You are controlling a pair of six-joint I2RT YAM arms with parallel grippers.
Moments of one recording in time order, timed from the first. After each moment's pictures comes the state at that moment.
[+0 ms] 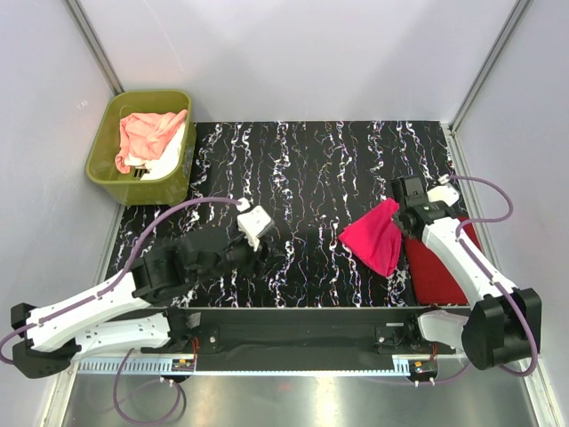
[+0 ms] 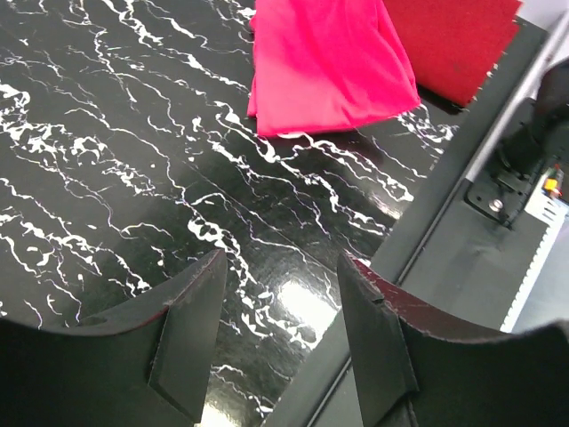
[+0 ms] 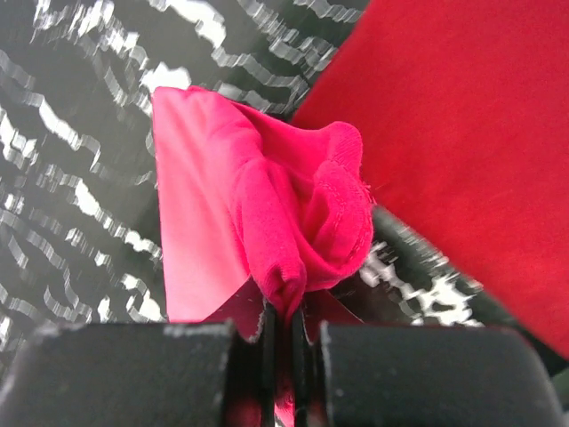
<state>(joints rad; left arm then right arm) -1.14 0.83 0.93 -0.47 -0.15 -0.13 0.24 1.21 0.90 -0.71 0.49 1.05</state>
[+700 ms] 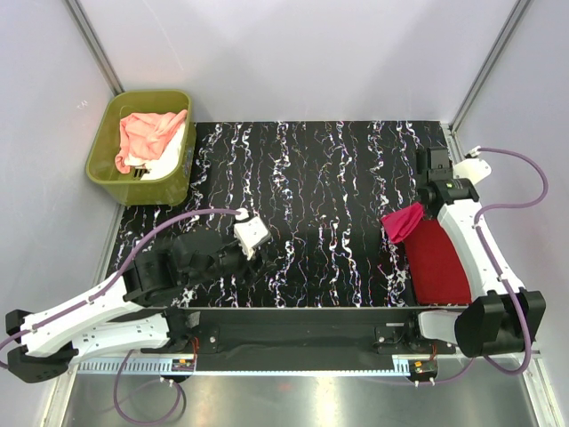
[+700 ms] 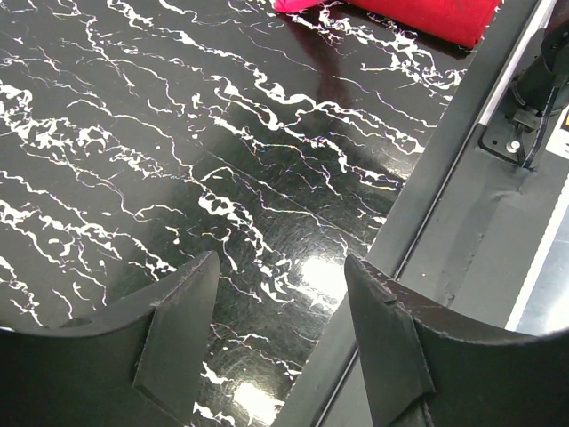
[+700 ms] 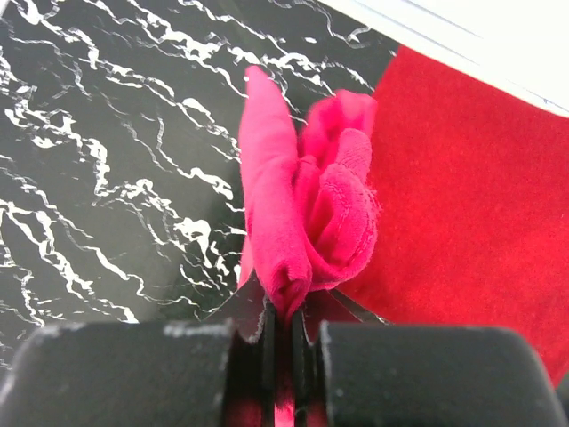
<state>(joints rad) -1.12 0.77 0.92 -0.58 -0.09 -0.02 0.09 1.26 1.16 -0.80 0.67 0.96</state>
